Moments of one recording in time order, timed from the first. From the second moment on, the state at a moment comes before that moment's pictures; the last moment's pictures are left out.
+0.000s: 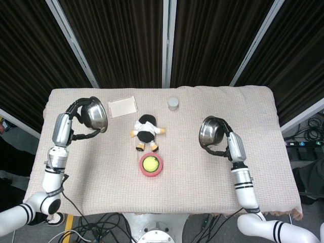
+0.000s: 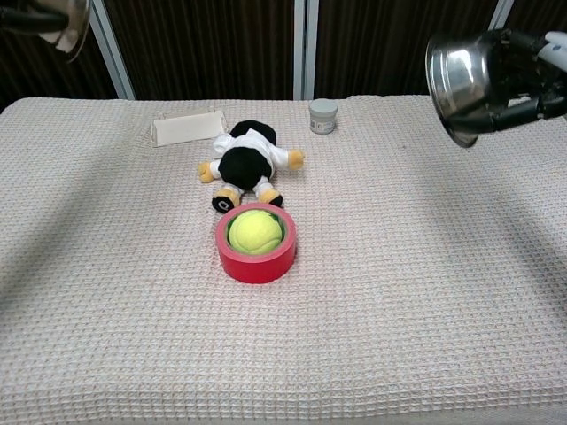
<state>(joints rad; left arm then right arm) -0.55 -1.53 -0.26 -1.28 1.39 1.44 -0.59 0.49 -1.58 0.25 -1.52 -1.18 1.28 0.32</state>
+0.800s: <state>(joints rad) -0.65 -1.75 -0.32 -1.50 1.38 1.20 -0.82 0.77 -1.86 0.41 -1.32 -1.34 0.94 1.20</state>
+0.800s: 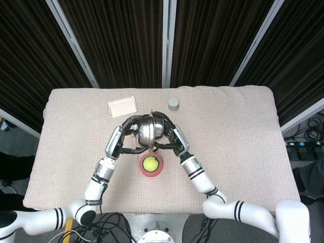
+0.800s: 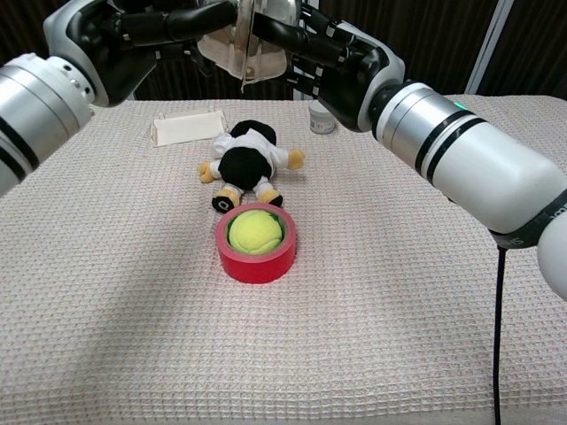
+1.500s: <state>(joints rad) -0.67 -1.75 -0.37 -1.42 1.33 1.16 -0.85 0.83 -1.84 0.42 -1.31 -1.35 0.89 1.27</state>
